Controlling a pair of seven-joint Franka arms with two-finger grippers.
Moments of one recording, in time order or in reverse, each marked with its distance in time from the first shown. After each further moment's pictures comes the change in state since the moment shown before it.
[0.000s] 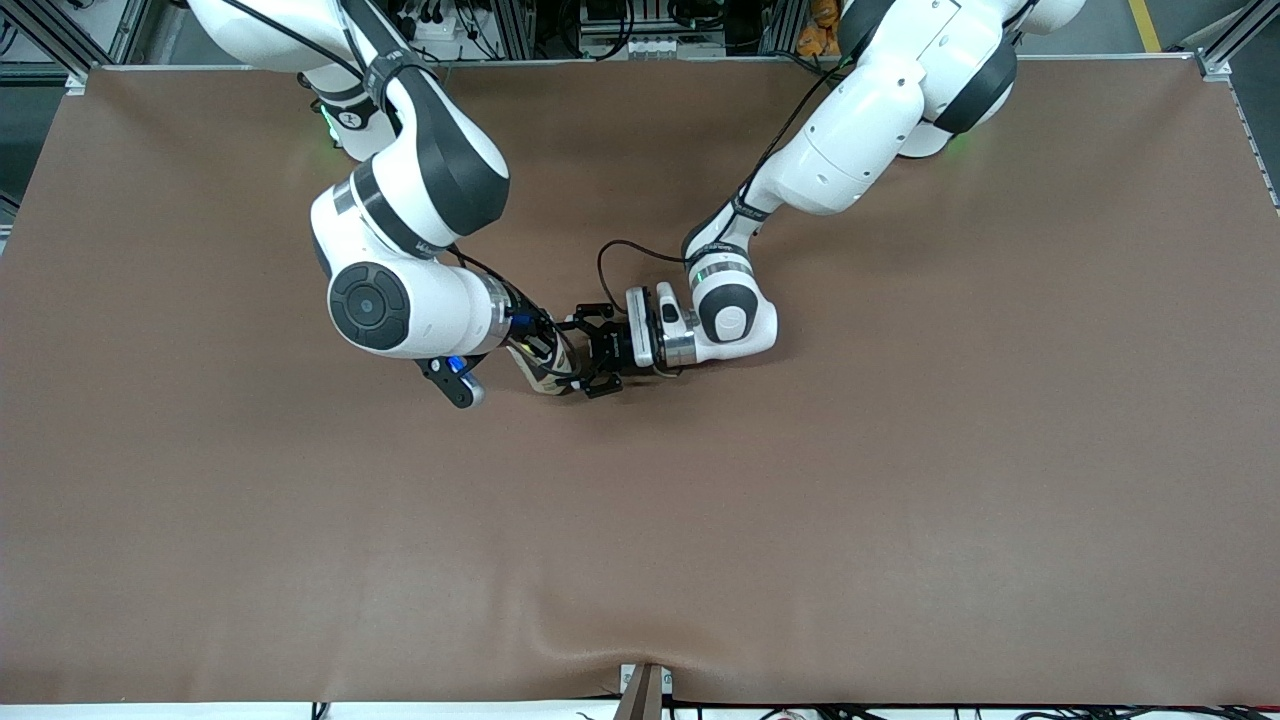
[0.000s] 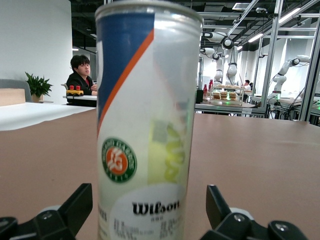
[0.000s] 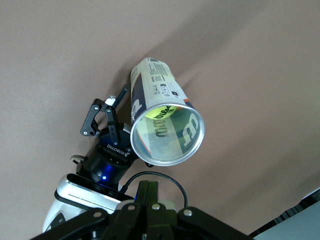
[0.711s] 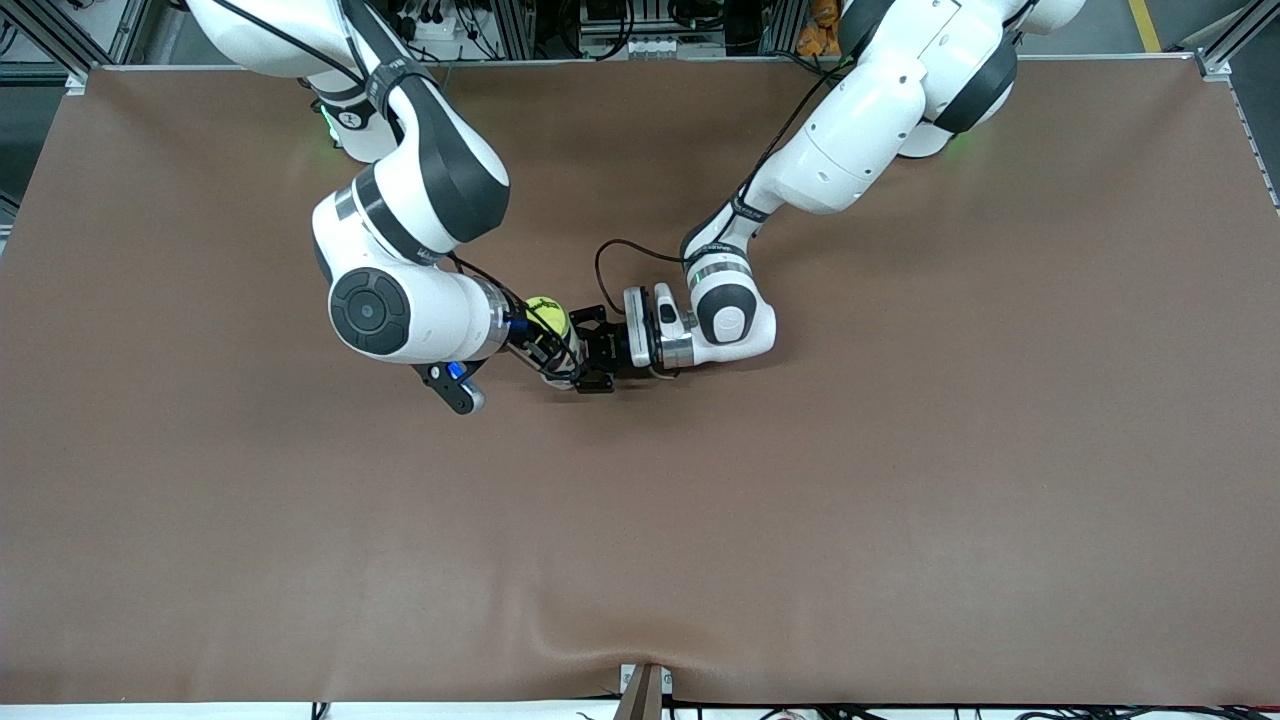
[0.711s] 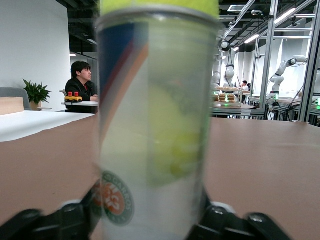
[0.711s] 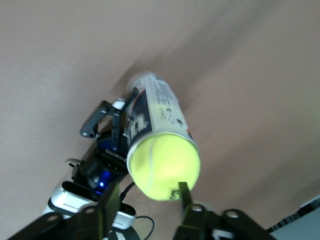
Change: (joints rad) left arm -0.003 -0.001 0.001 0.026 0.009 0.000 0.004; right arm -0.001 0.008 0.002 -0.003 -0.004 0.004 -0.036
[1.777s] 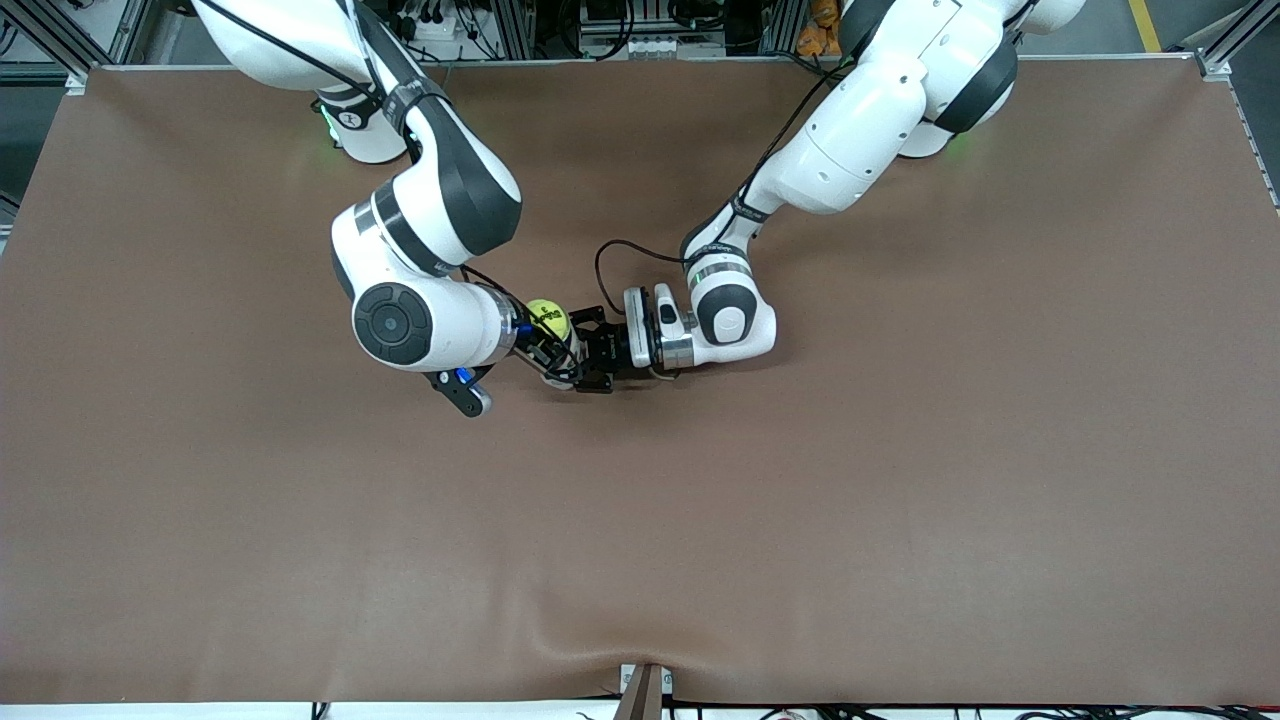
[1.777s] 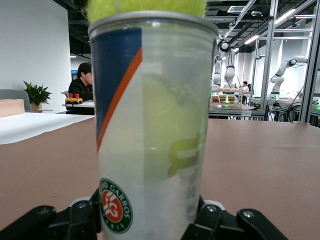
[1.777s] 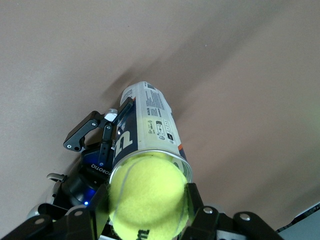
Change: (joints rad) left arm 0.003 -0.001 0.000 0.009 0.007 -0.002 0.000; right arm 0.002 0.016 0.007 -0.037 -0.039 0.032 -0.023
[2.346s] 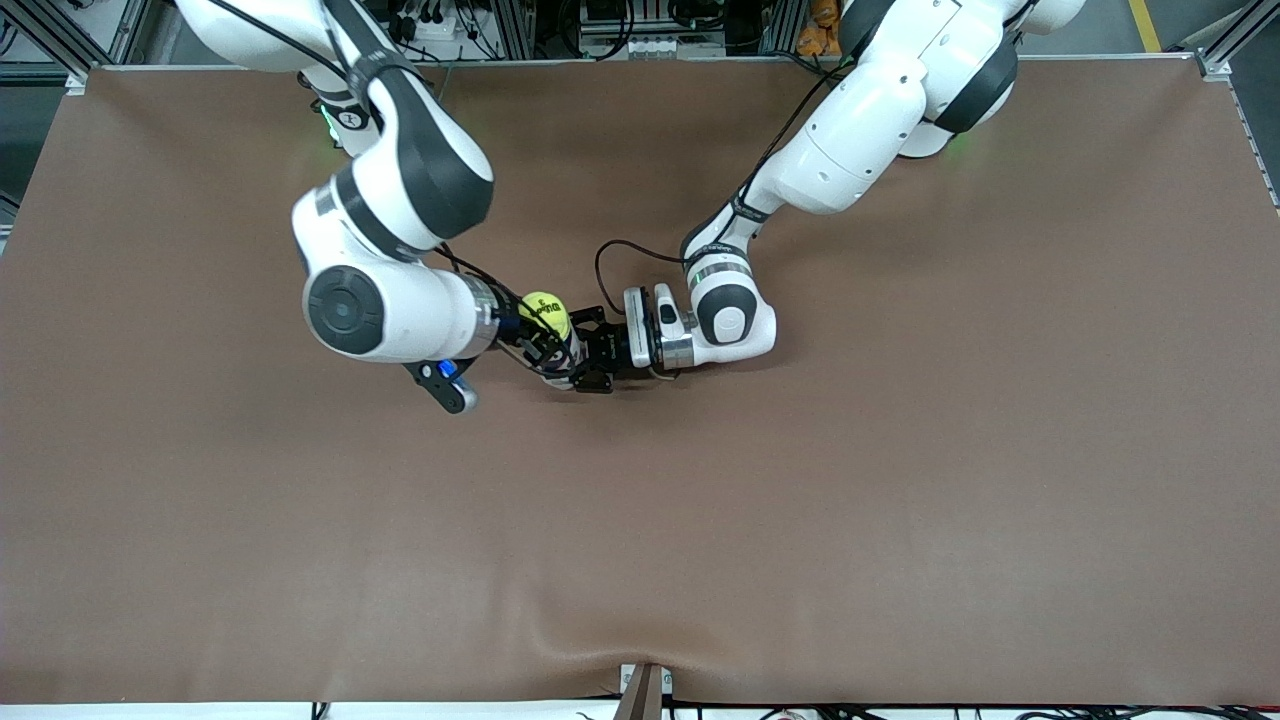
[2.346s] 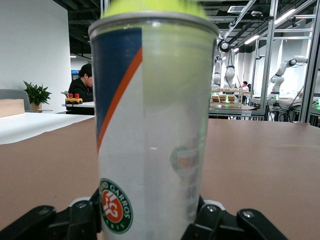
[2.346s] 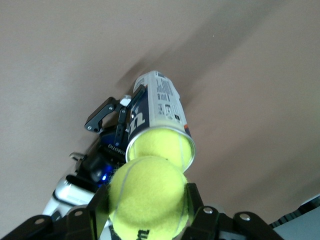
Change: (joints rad) left arm 0.000 0.000 0.000 0.000 0.000 0.000 0.000; right arm -0.017 -0.015 0.002 0.037 0.046 -0.023 0.000
